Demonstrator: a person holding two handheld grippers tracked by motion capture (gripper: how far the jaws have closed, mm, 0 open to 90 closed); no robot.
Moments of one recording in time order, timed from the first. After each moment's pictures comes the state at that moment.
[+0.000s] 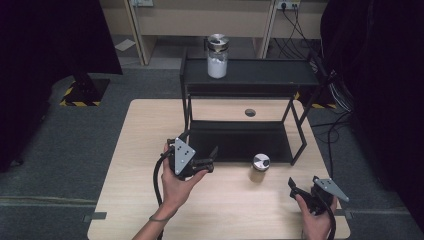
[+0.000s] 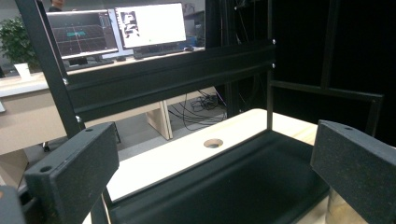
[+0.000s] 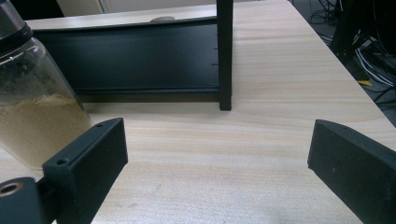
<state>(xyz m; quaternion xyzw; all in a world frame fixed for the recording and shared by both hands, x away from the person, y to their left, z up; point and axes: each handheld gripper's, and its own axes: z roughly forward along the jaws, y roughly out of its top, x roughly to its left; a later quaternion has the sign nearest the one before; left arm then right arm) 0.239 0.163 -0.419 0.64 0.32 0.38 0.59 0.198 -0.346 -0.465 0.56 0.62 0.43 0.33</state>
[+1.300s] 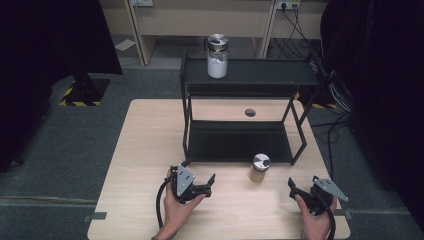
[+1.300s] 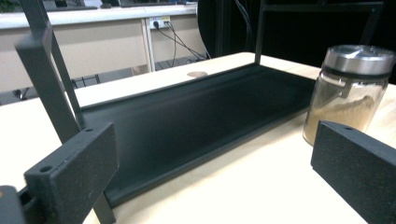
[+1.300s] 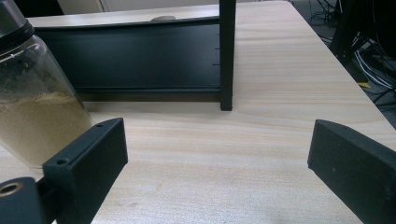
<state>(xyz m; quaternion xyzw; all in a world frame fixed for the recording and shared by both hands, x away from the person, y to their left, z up) 0.221 0.167 -0.497 0.67 0.37 0.32 0.56 0.197 -0.345 -0.465 0.56 0.62 0.43 0.33</state>
